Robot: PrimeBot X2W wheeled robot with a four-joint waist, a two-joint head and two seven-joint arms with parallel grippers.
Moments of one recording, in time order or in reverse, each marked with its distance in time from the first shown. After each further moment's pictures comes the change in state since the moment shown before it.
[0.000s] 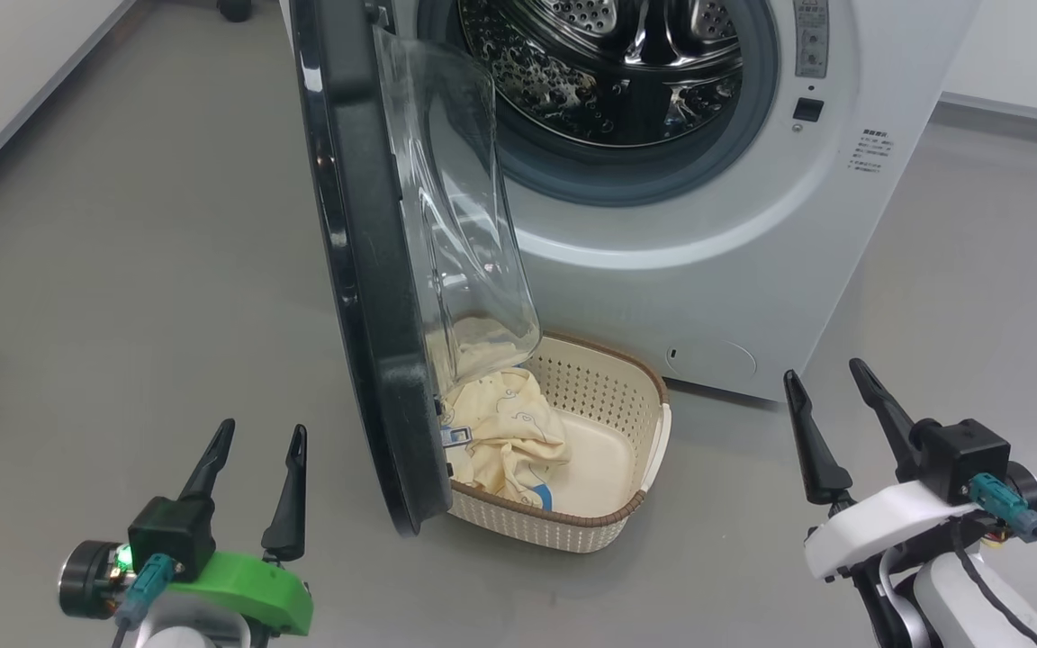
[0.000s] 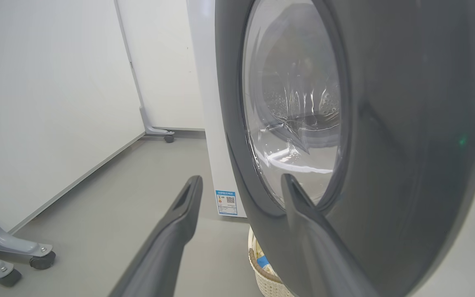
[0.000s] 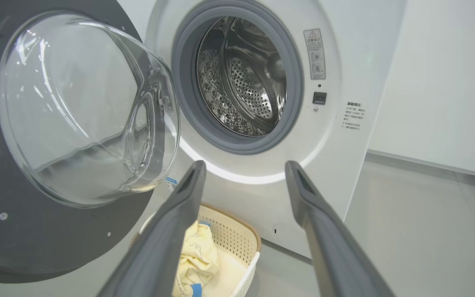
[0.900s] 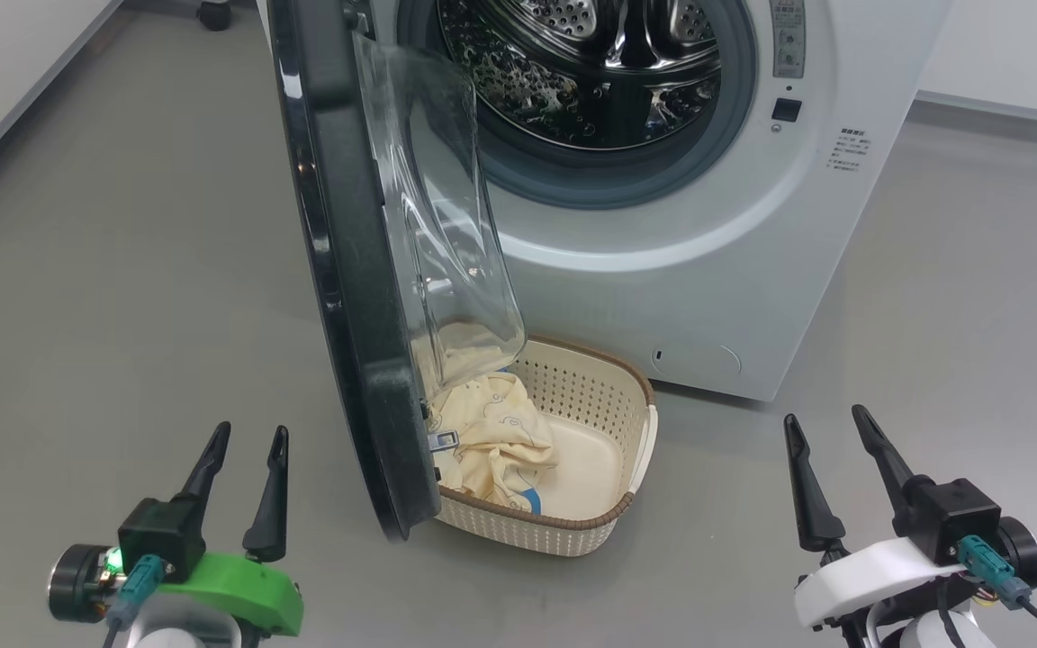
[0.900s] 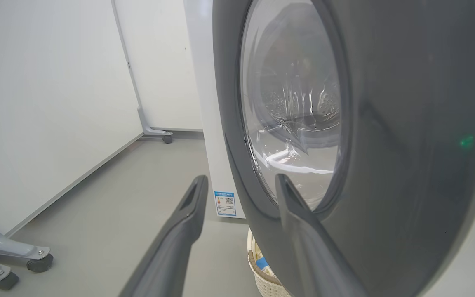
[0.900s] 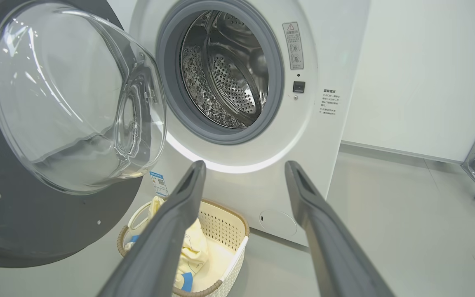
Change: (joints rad) left arm 0.000 0.000 0.025 0.008 0.009 -0.009 0.000; right arm 0.153 0.105 -0.128 -0.079 -0.165 0.003 0.000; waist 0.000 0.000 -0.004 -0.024
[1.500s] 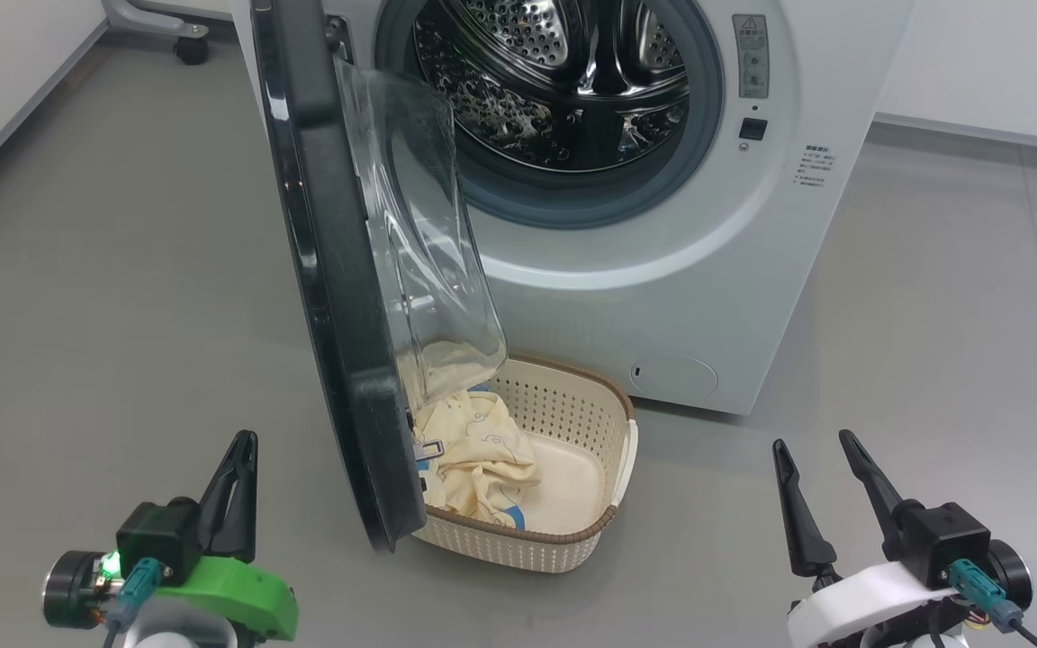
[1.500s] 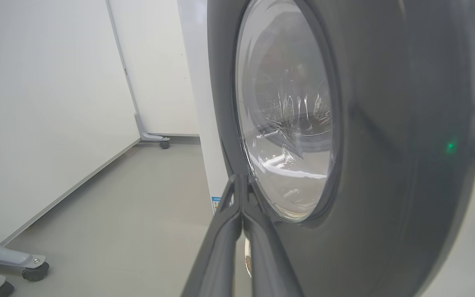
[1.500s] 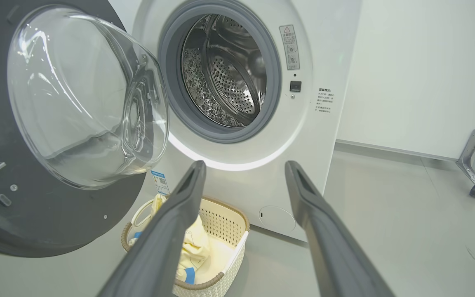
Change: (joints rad) left arm 0.002 0.000 0.015 0.021 0.016 0.001 0.000; right arm 0.046 0.049 -0.034 0.002 -0.044 0.051 0.000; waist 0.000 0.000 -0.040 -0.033
